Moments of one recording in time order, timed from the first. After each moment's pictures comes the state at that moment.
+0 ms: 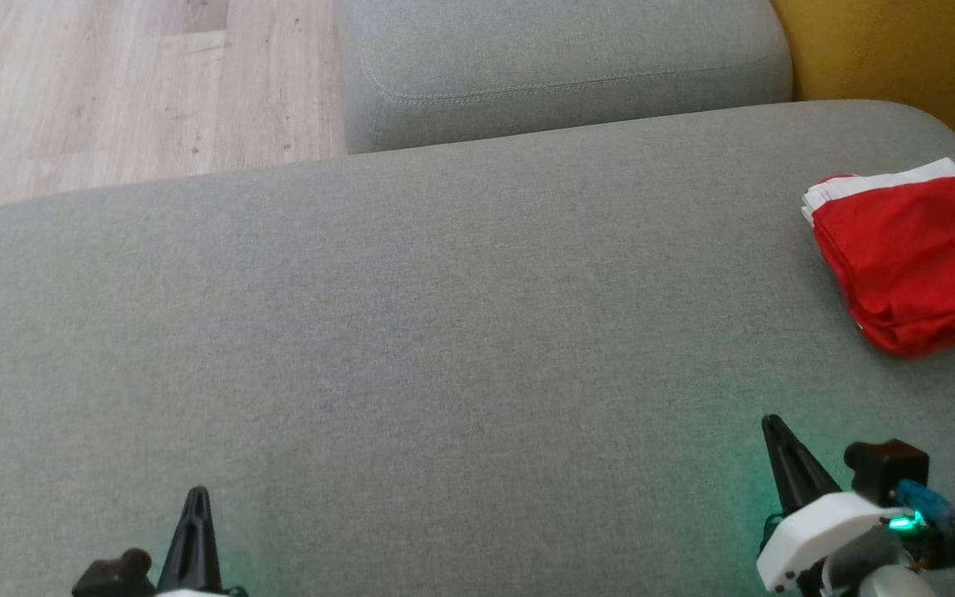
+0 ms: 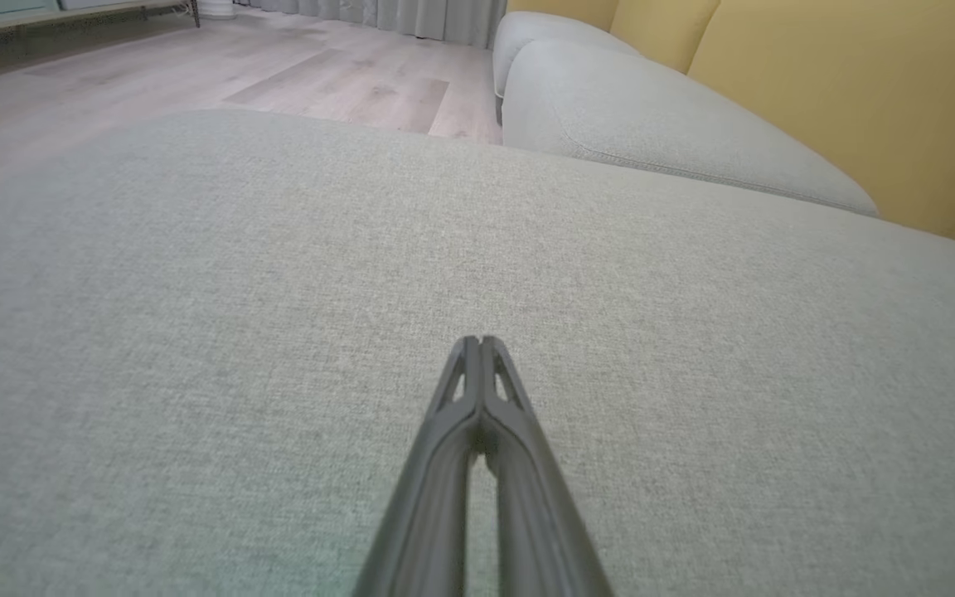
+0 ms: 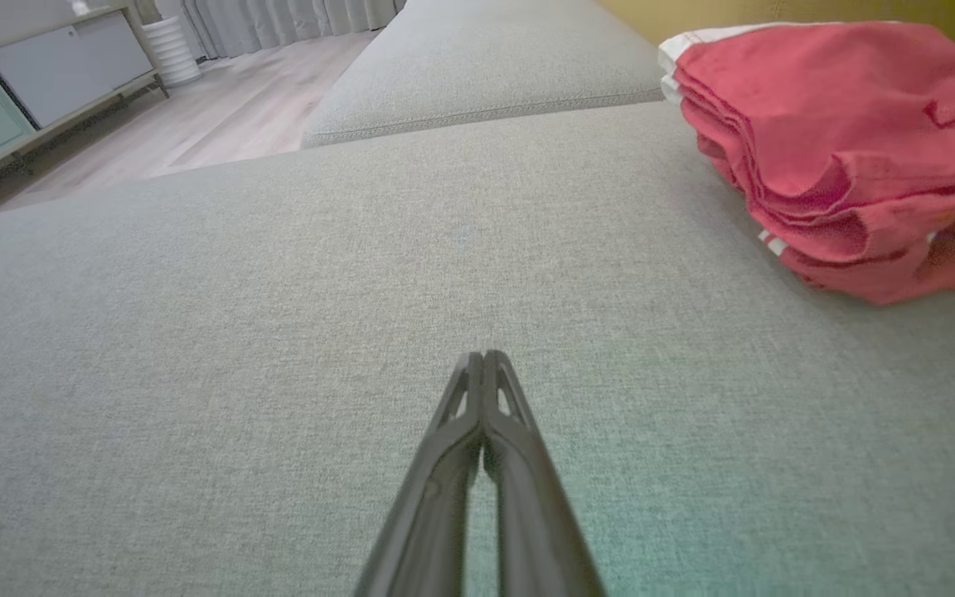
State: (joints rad) left arm 0.06 0.14 -0.13 0.46 -0.41 -0.03 -0.24; right arm 0.01 -0.13 0.10 0.38 0.21 0.12 -0.05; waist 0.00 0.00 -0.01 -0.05
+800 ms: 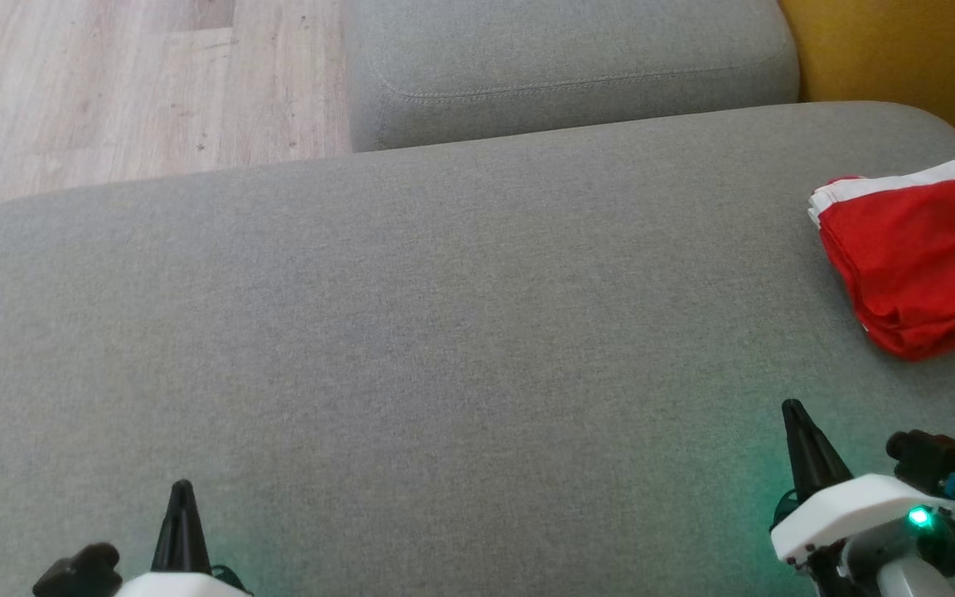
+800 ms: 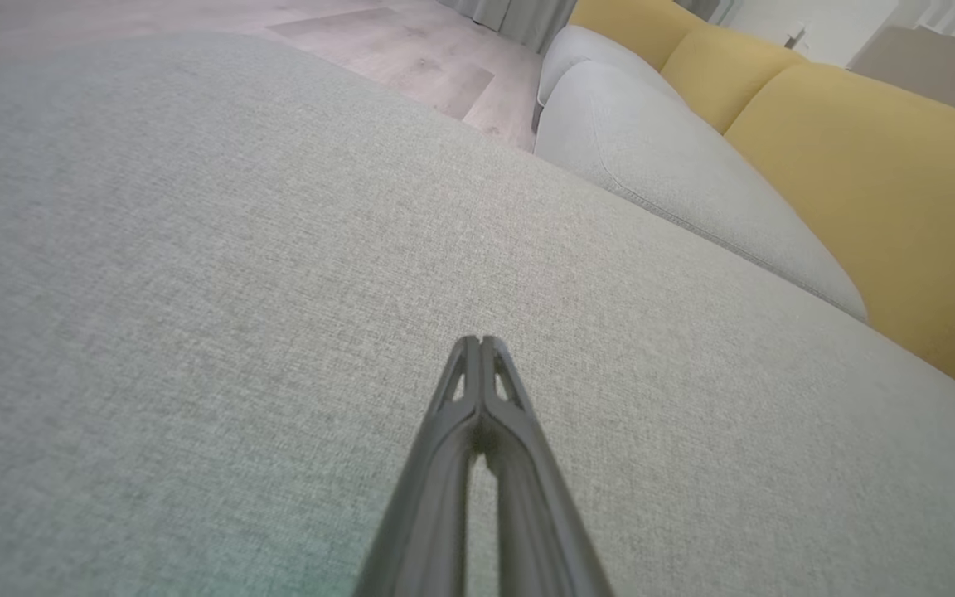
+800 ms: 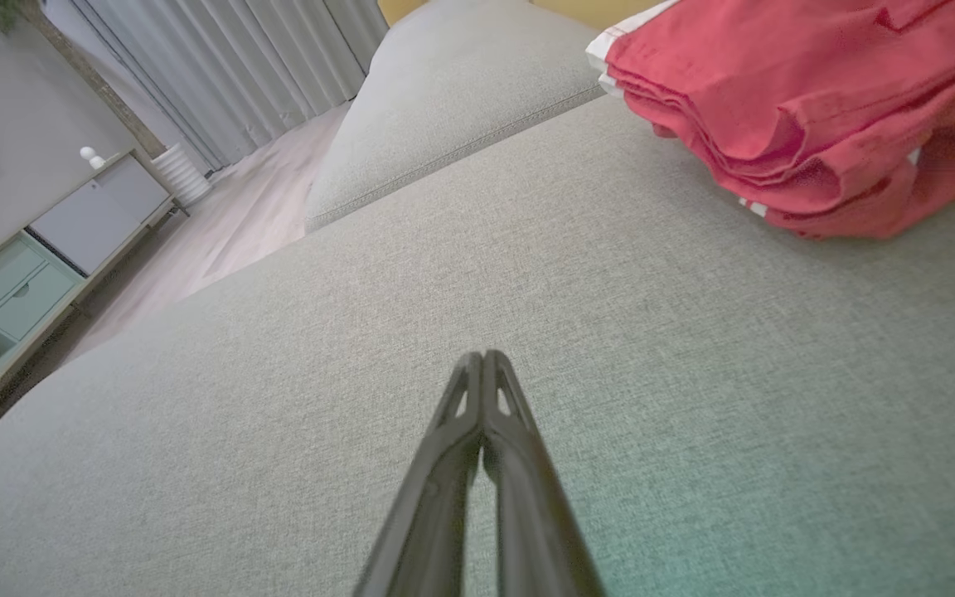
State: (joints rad) left arm 0.04 0.13 -0.10 0.42 -0.64 -0.04 -0.17; right arm 0.00 -0.11 0.06 0.36 0.48 0.12 -0.02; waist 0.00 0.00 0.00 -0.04
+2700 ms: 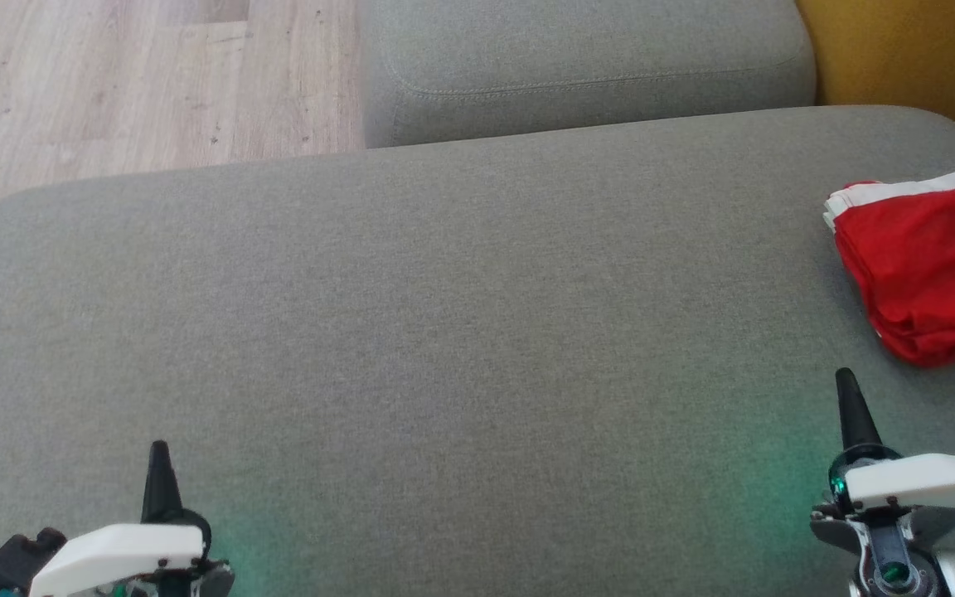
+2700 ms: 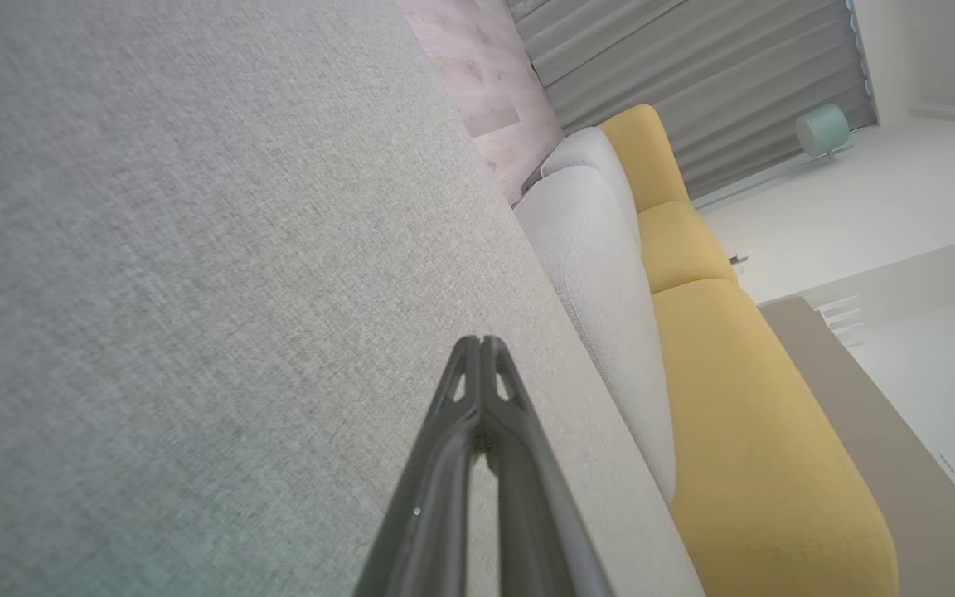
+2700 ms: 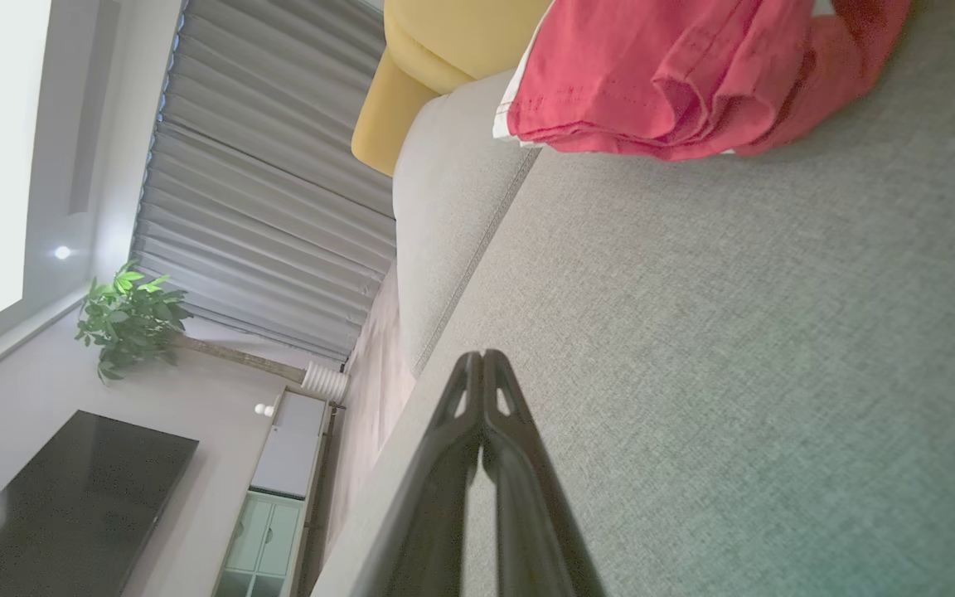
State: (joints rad) left arm -0.02 0.08 0.00 0.34 -1.19 -0.09 -0.01; right arm -0.03 -0.08 -0.05 0.32 1.12 0.12 0.05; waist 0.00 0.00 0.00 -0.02
